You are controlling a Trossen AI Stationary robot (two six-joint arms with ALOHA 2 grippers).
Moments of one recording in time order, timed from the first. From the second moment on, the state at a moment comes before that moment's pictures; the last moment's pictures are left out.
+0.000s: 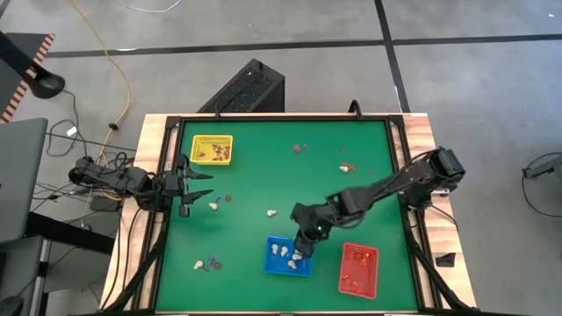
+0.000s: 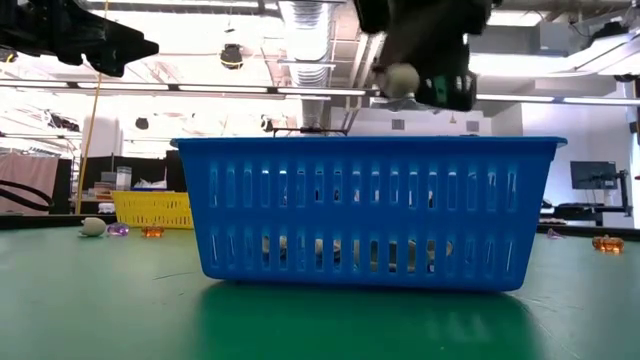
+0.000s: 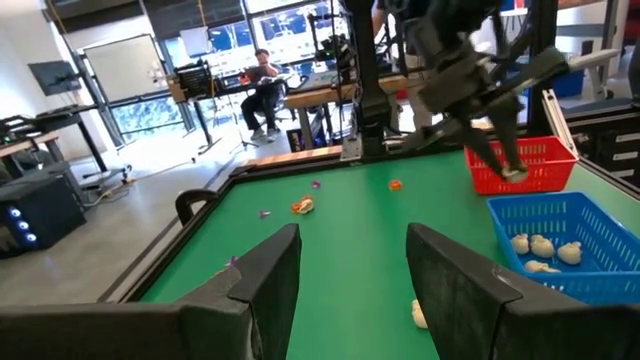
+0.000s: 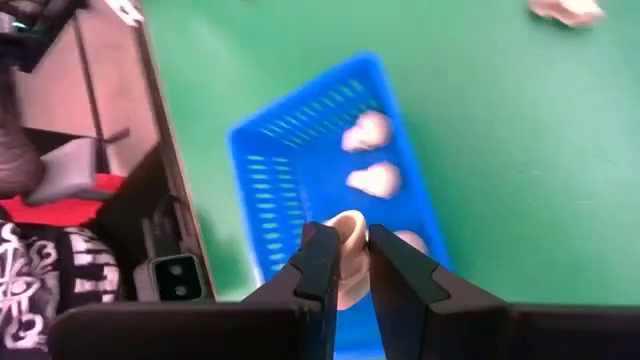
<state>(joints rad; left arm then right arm) -0.32 0.10 0.23 -0.06 -0.45 0.21 0.31 1.65 1.22 -0.39 -0.08 0.86</state>
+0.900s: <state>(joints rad) -0.34 0.19 0.23 -0.12 -0.22 -0.21 0.42 1.70 1.22 -0.29 0.27 0.29</state>
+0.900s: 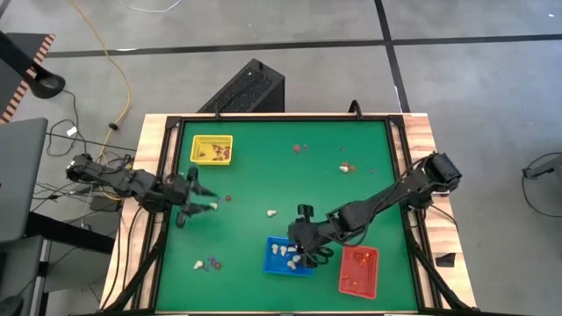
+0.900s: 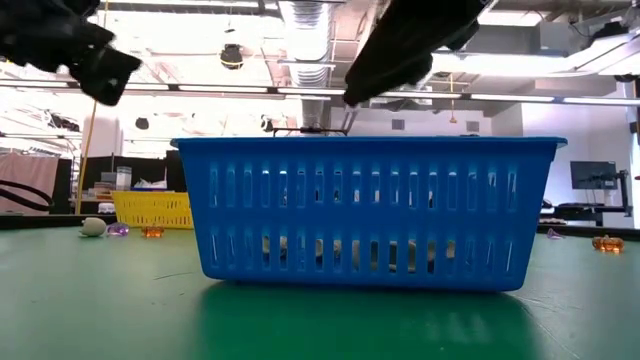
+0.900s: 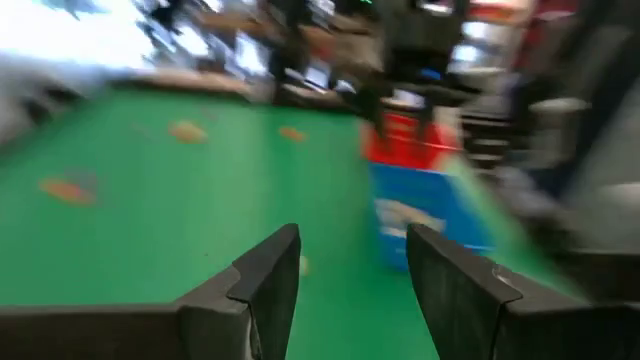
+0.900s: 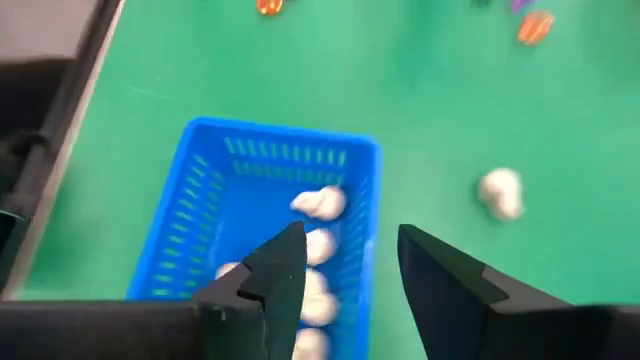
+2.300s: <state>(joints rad) -0.97 1.58 0.88 -0.59 -0.39 -0.85 0.63 1.56 1.22 -0.39 0.57 0.32</state>
